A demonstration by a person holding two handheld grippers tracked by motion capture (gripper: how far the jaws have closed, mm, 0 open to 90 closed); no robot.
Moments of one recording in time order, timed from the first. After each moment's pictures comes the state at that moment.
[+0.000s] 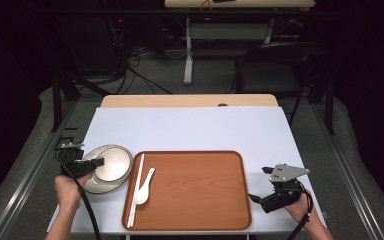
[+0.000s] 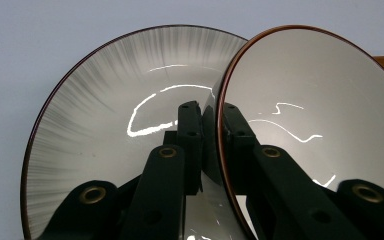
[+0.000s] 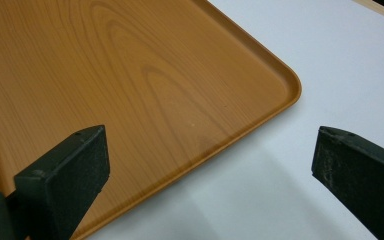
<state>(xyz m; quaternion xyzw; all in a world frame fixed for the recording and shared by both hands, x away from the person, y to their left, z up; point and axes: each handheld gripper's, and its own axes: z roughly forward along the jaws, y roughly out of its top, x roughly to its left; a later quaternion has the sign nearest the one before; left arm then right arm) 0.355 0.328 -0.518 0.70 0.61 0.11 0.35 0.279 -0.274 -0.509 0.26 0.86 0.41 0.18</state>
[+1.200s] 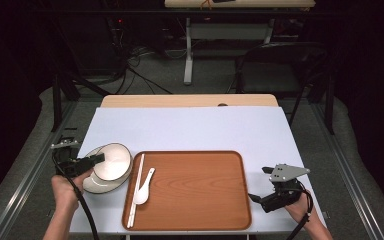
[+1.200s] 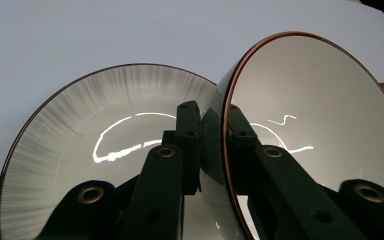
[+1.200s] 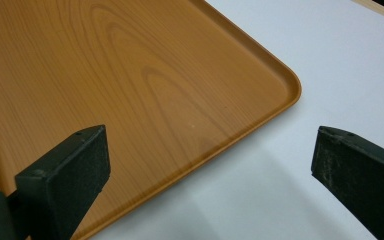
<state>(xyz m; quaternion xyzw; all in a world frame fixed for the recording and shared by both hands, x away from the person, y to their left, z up) 0.343 0.326 -0.496 0.69 0.58 0.10 0.42 0.279 -0.275 -0.509 0.27 0.85 0.41 0.17</state>
